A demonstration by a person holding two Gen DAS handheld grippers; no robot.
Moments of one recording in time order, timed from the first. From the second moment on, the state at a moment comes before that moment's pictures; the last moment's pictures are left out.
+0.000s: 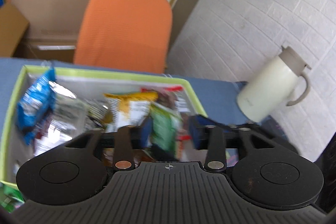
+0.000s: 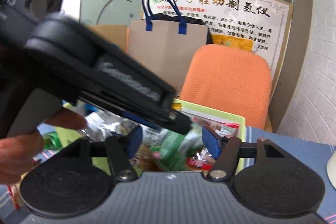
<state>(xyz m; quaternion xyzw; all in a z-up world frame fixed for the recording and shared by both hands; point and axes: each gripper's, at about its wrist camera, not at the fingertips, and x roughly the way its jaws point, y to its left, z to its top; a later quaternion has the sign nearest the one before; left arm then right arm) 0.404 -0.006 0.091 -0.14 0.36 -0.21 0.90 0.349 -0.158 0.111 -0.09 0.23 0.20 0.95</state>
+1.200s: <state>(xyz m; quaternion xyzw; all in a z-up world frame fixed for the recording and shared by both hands) 0.207 0.193 0.028 -0.29 0.37 -0.21 0.86 0.219 -0.035 0.023 -0.08 0.37 0.21 0.90</state>
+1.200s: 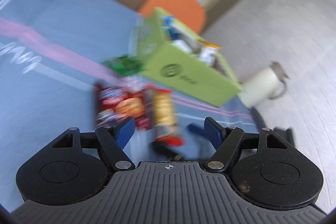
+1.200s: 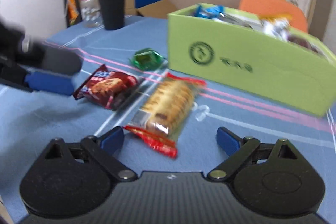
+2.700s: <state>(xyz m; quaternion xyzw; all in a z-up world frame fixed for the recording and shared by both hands) 0.213 0.056 0.007 -0.20 0.47 -0.17 0.84 0.167 -0.089 0.027 -0.07 0.34 0.22 0.91</state>
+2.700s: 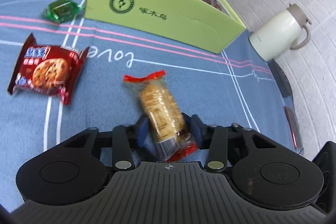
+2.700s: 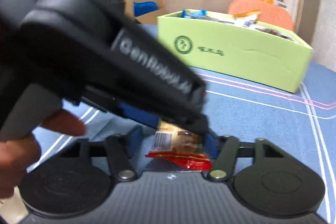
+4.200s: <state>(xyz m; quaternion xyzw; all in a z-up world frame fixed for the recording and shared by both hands) 0.294 0.156 0.097 -0.16 0.31 -0.14 0.93 0.258 -0.046 0.086 -0.08 0.23 0.32 0.92</state>
